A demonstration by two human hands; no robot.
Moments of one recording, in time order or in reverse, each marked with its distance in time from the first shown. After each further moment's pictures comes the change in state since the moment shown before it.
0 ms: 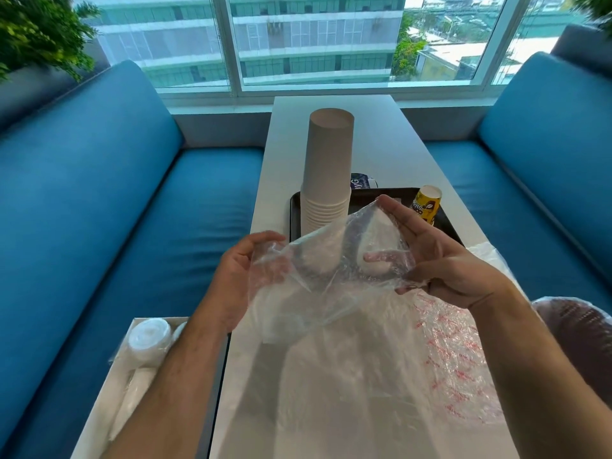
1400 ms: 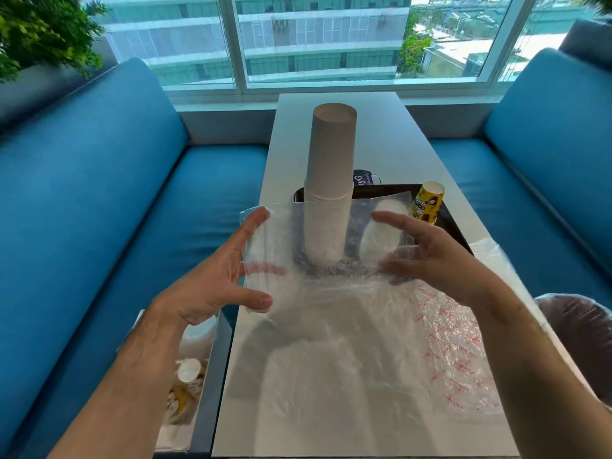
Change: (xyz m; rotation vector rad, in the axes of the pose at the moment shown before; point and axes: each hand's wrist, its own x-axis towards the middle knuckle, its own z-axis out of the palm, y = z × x) left_hand -0.020 0.026 -0.037 0.236 -0.407 -0.114; right_hand -0.006 -0.002 0.027 -0.642 0.272 0.060
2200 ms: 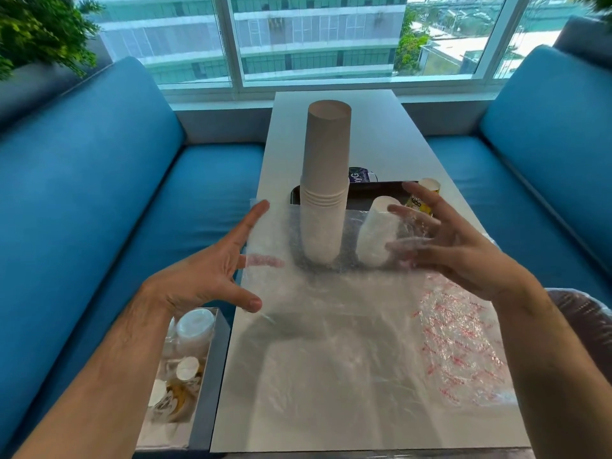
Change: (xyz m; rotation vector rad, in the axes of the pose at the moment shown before) left_hand 0.001 0.010 -0.014 0.199 -0.195 -0.029; right_hand -0.015 -0.008 -0.024 0.192 -0.029 -0.033
